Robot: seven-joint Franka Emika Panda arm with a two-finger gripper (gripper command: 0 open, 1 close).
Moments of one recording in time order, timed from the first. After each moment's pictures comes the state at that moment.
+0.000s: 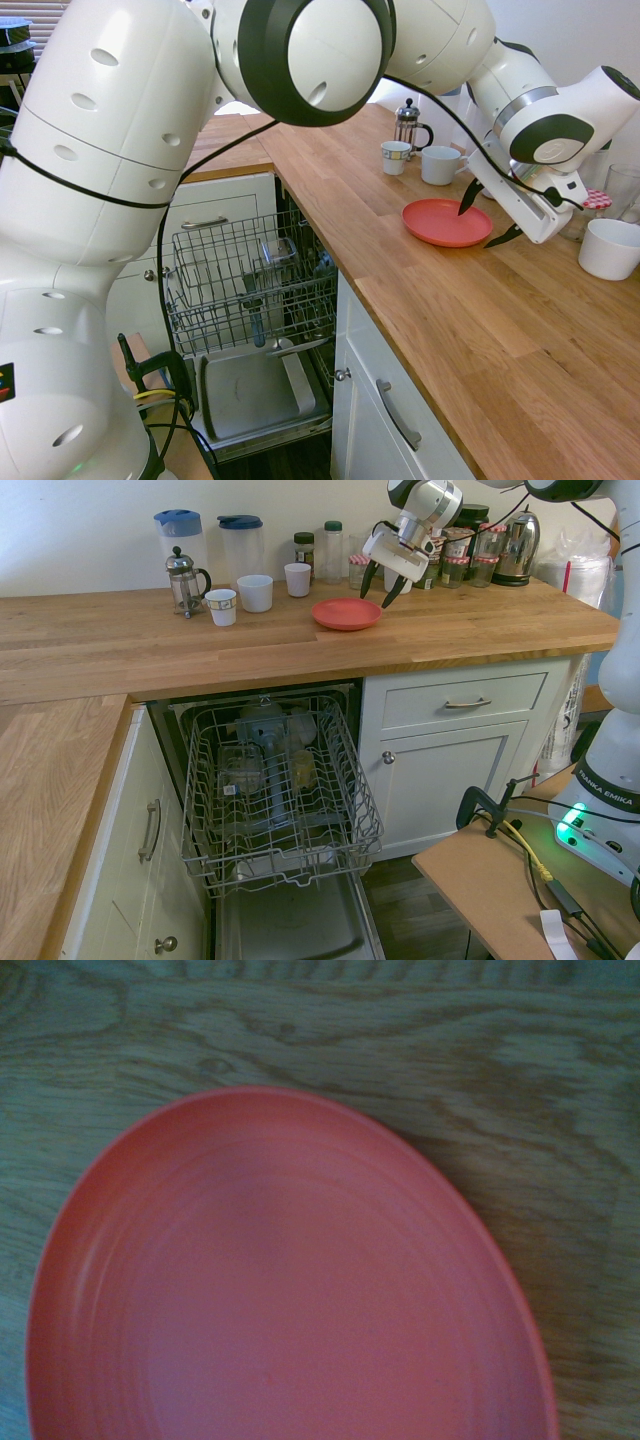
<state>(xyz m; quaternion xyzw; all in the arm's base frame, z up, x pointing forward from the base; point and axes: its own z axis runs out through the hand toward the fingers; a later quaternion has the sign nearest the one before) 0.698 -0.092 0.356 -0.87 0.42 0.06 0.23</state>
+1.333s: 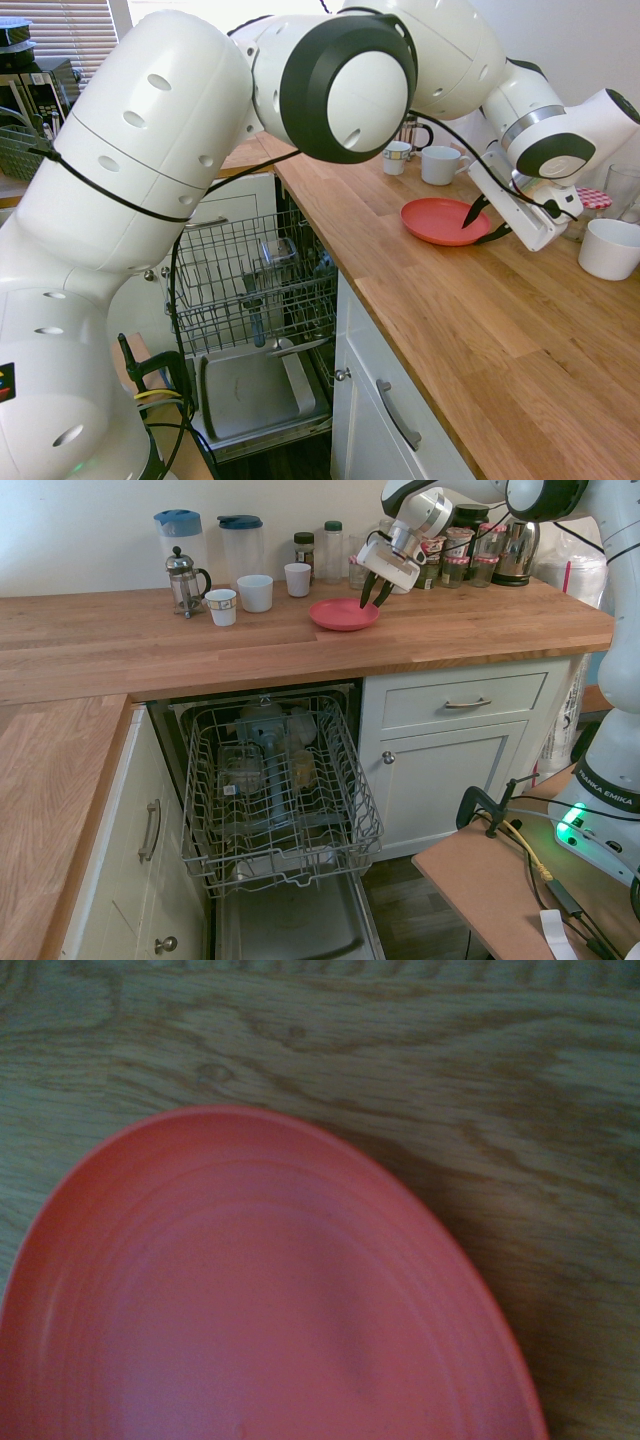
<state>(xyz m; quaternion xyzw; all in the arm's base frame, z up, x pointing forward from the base) 0.719 -0.090 0.329 -0.88 0.41 0.09 0.24</state>
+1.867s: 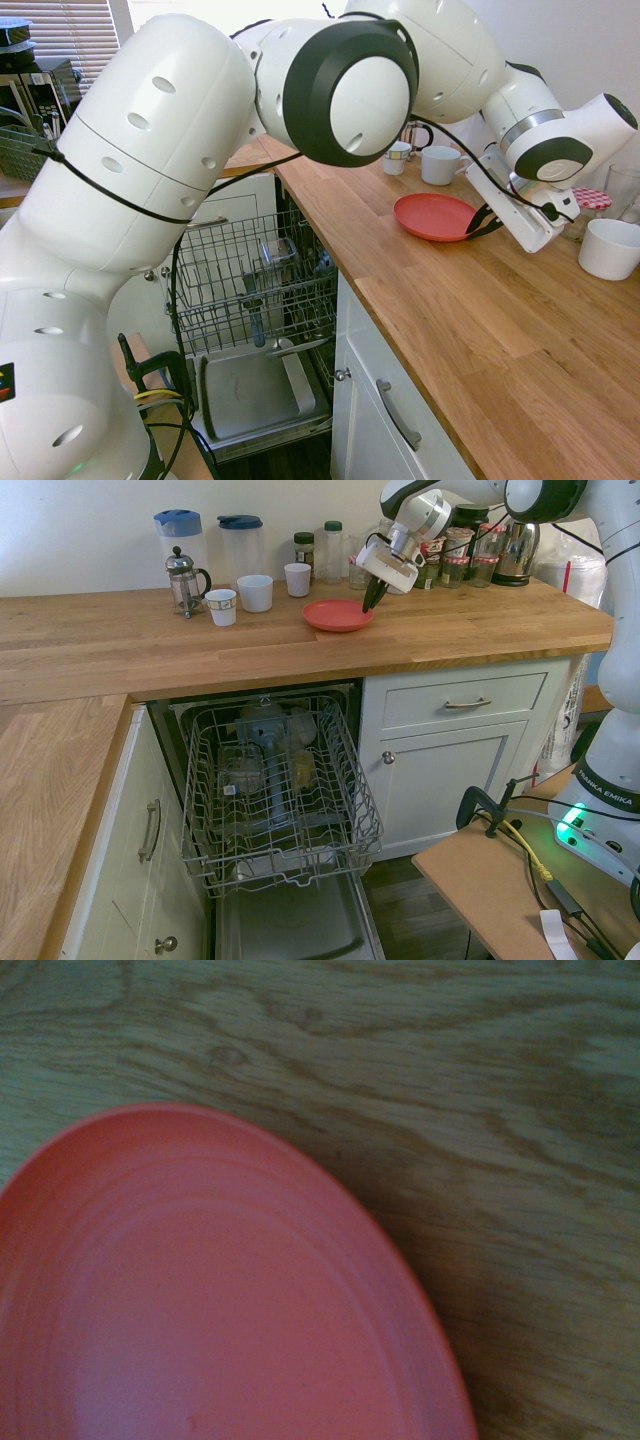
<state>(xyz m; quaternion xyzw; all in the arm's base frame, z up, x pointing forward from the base) 0.720 -0.088 0.324 -0.88 0.39 0.09 0.24</state>
